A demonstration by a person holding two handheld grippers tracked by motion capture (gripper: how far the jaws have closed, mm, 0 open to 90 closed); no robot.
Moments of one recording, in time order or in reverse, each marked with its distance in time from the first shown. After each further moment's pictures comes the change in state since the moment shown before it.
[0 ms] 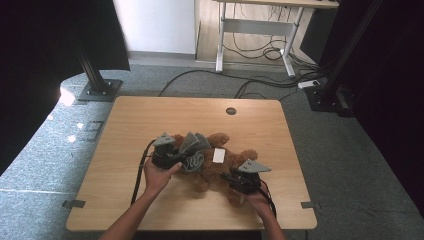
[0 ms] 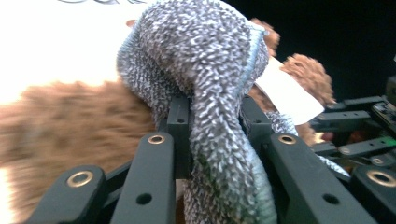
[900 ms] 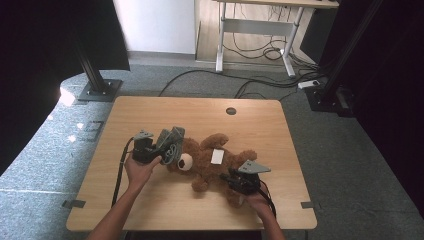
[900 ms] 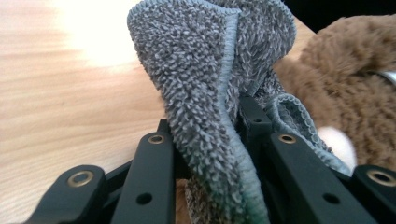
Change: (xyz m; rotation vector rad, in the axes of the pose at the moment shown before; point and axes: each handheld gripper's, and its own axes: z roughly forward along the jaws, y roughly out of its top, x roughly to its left) left arm 0.067 -0.021 -0.013 0.049 0.138 -0.127; right arm 0.002 -0.001 0.000 -0.001 0.017 0.004
